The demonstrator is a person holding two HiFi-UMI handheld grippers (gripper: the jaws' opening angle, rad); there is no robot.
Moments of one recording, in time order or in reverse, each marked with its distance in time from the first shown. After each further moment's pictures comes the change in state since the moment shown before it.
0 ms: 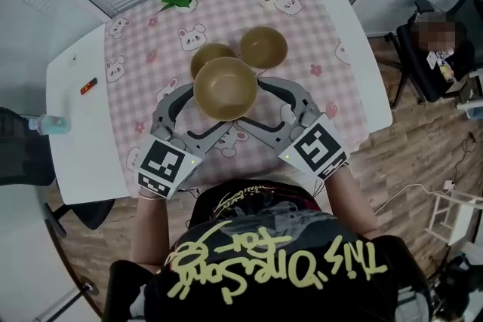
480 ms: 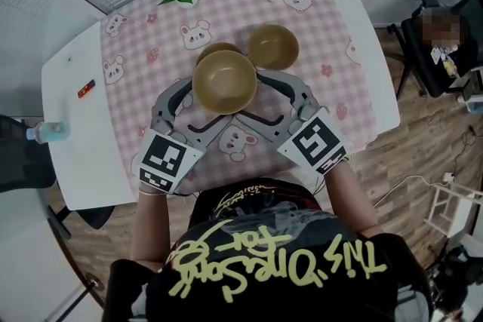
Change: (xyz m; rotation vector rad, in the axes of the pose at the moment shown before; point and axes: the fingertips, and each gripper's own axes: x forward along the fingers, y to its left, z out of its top) left arm 0.012 0.038 -0.020 -0.022 0.036 -0.005; right arm 0.040 -0.015 -0.008 0.030 0.038 -0.003
